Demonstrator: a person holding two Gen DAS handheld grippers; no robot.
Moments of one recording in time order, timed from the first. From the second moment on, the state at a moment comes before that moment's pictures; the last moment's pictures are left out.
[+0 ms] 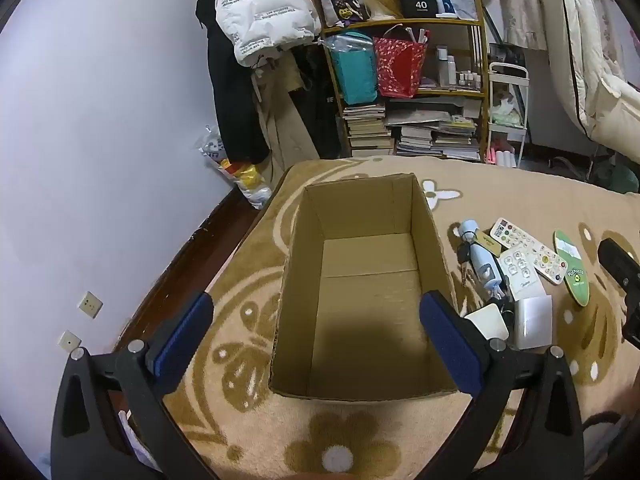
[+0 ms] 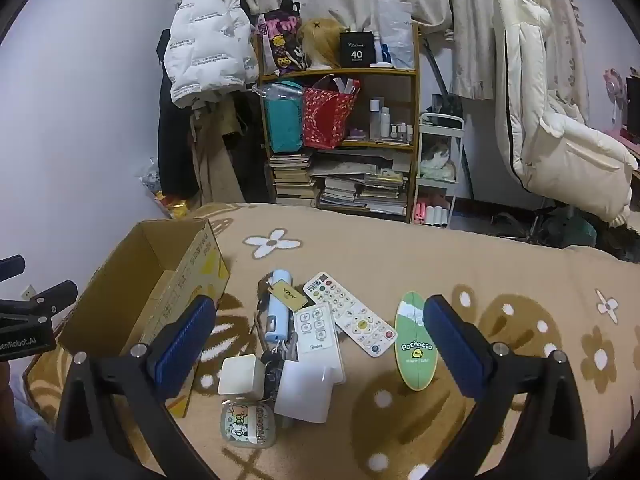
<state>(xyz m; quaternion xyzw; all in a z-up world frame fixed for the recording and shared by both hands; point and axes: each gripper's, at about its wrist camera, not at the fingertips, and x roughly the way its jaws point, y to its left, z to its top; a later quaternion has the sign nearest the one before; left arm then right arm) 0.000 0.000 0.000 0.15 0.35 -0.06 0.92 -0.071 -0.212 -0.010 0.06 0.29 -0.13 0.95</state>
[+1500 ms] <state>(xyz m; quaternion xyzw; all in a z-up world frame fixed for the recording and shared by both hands) 0.001 -0.002 -0.003 0.17 0.35 -0.05 0.92 -0.067 -0.220 -0.024 0.10 0.31 -0.13 0.94</state>
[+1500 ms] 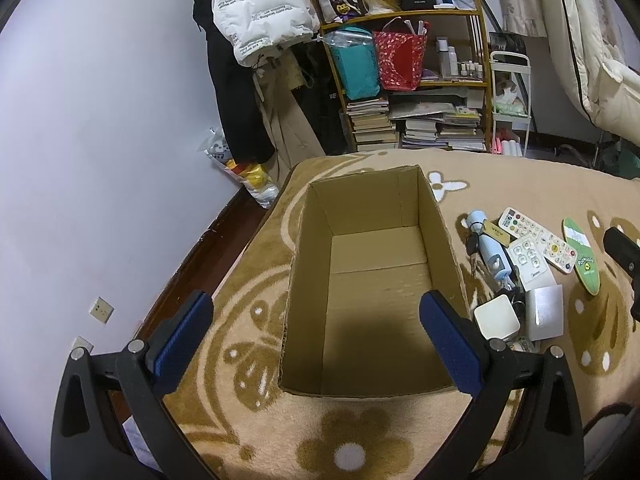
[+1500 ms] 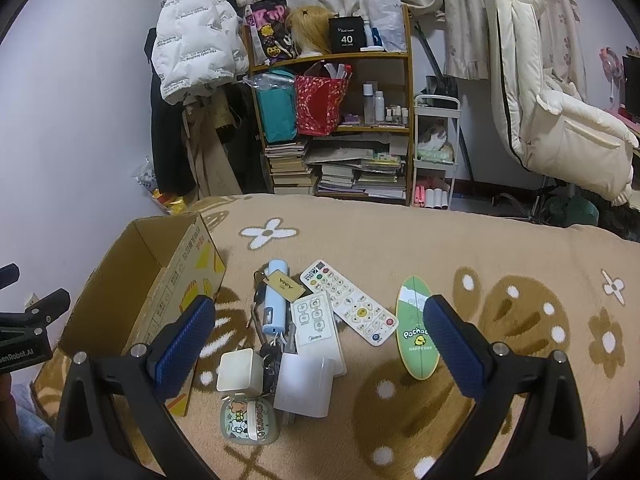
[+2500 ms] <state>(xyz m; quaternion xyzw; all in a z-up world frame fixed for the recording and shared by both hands) 0.002 -0.002 -0.005 0.18 0.35 -0.05 0.92 -0.063 -0.228 -0.026 0.12 0.33 -0.13 0.93</state>
